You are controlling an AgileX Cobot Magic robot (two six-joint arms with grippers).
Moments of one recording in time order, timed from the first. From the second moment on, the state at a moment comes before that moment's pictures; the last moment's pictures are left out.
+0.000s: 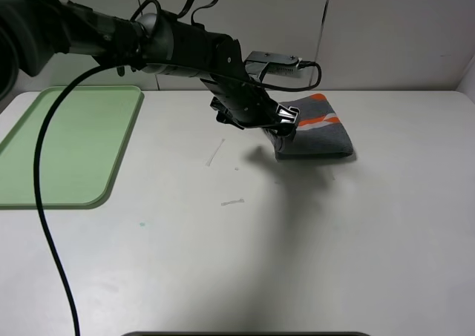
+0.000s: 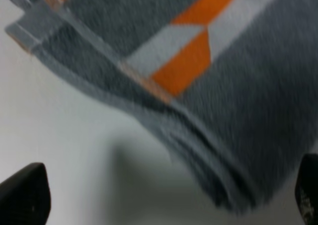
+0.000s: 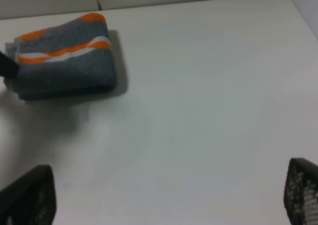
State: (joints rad) left arm -0.68 2.27 -1.68 -0.11 0.33 -0.08; right arm 0.05 -0.01 -0.50 -0.07 1.03 0.09
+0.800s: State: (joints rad) left arm -0.68 2.39 -1.72 -0.11 0.18 -0.27; right arm 0.05 -0.01 -0.50 -0.07 1.03 0.09
